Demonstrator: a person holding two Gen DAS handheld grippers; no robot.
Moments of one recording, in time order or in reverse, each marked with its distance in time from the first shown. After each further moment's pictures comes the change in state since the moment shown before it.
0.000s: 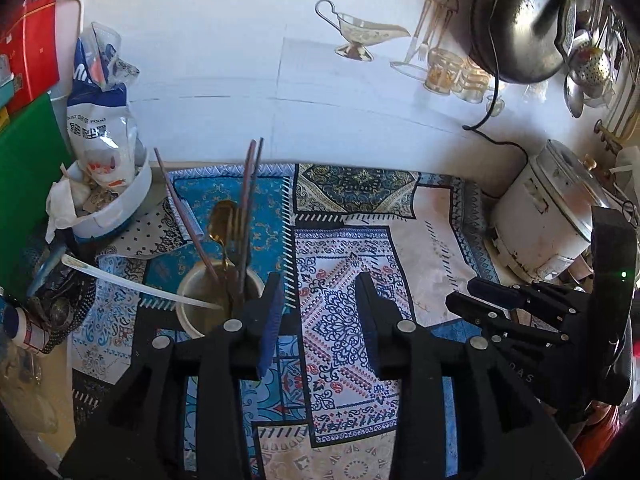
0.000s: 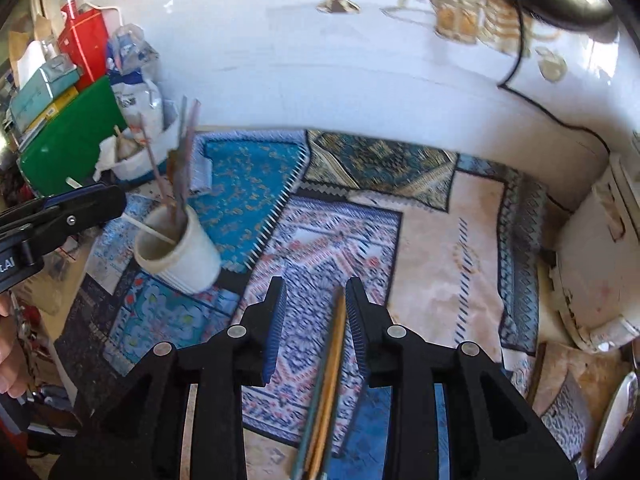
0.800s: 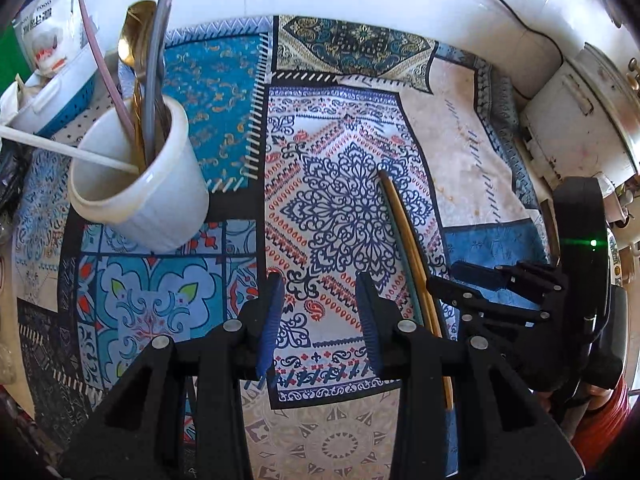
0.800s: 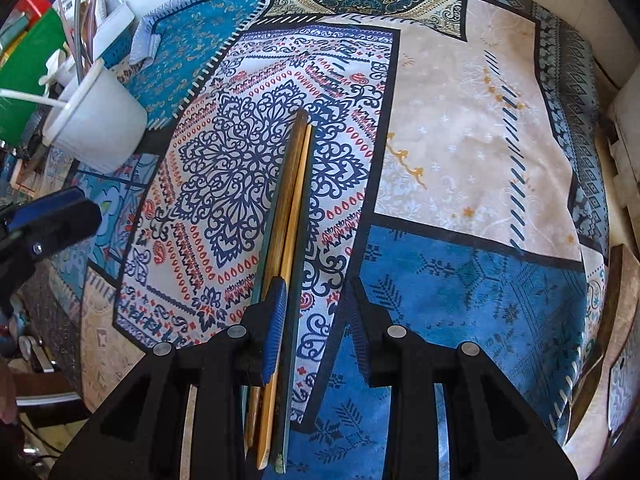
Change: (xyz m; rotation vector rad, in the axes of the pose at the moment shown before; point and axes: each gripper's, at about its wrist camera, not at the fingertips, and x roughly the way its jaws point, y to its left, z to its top) left arm 0.099 -0.024 -0.086 -0.017 0.295 0.035; right arm 0.097 -0.038 -0.088 0.043 0.323 0.049
